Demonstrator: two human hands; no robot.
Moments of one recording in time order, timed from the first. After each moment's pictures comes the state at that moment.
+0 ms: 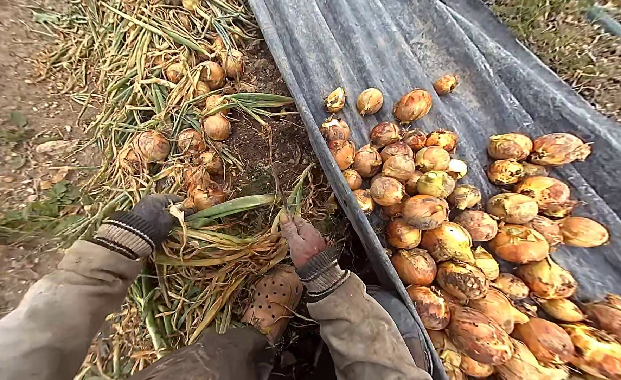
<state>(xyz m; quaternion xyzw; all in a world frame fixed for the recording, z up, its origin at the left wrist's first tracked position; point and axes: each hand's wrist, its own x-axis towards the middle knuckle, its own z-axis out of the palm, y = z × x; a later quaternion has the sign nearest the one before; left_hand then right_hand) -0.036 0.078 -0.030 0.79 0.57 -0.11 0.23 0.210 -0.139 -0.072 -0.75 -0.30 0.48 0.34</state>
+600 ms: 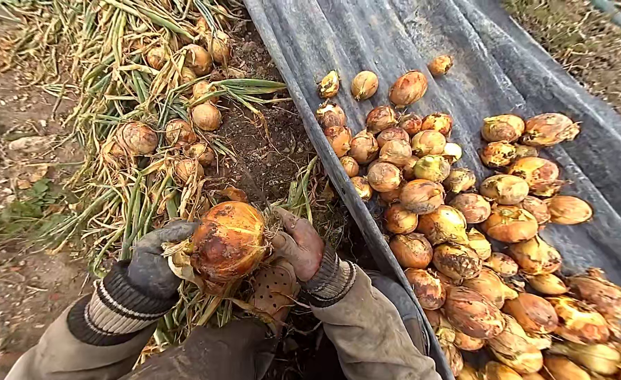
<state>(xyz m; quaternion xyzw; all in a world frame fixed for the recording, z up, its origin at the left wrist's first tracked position) -0.013 -0.037 0.000 0.70 0.35 0.32 0.53 0.203 -0.150 -0.050 -0.57 -0.47 0.41 0.53</state>
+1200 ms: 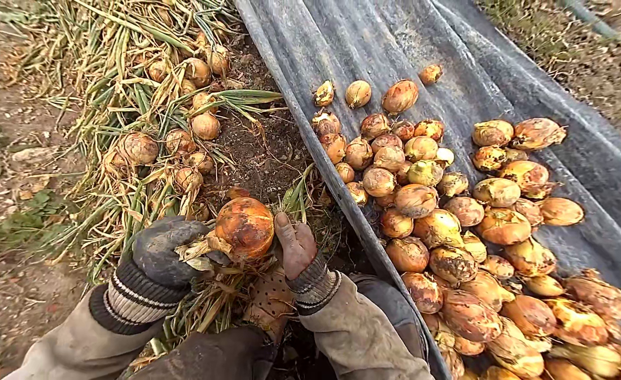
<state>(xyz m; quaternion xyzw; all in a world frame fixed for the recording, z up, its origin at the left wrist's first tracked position) -0.013 -0.009 -0.007 0.90 0.25 0.27 0.24 0.181 -0.144 -0.059 -0.64 -0.27 0.41 0.59</state>
